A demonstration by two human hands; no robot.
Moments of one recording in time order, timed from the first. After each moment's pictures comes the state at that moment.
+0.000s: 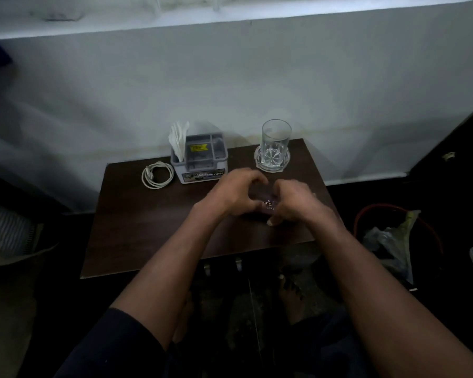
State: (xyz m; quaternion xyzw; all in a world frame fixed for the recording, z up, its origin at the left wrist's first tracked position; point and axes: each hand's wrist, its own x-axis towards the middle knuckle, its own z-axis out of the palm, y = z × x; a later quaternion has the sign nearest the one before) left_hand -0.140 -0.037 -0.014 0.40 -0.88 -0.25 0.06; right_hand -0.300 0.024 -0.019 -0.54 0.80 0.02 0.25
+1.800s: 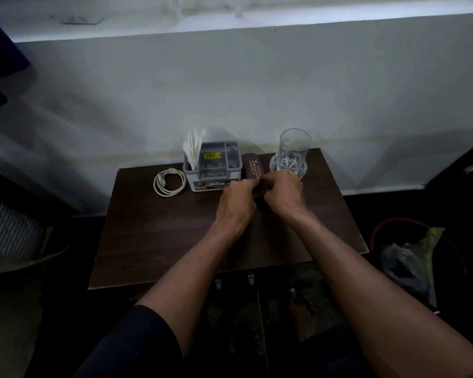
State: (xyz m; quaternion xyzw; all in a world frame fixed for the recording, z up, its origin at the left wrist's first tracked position) left_hand -0.136 -0.048 -0.051 0.53 -0.79 -0.24 0.19; right_hand -0.266 -0.031 -0.046 -0.55 0.77 -0.25 0.21
